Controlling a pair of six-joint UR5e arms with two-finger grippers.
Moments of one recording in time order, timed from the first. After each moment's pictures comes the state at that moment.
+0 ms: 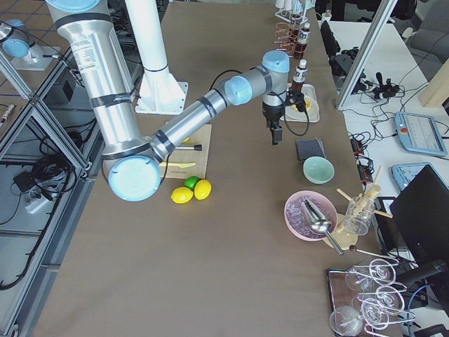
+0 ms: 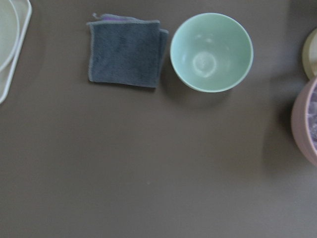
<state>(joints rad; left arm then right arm) -1.47 -1.52 -1.93 -1.63 -2.33 -0.12 1.18 -1.29 1.96 -1.78 2.18 0.39</state>
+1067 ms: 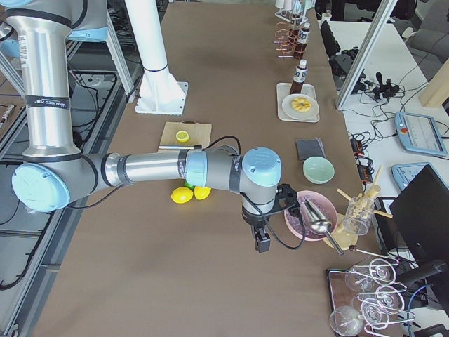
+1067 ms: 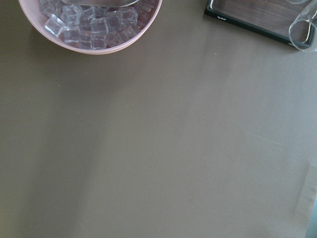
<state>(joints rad) -1.56 -1.43 -1.91 -1.76 -2.23 -0.02 1.72 -1.55 1.70 -1.77 2.25 -0.44</state>
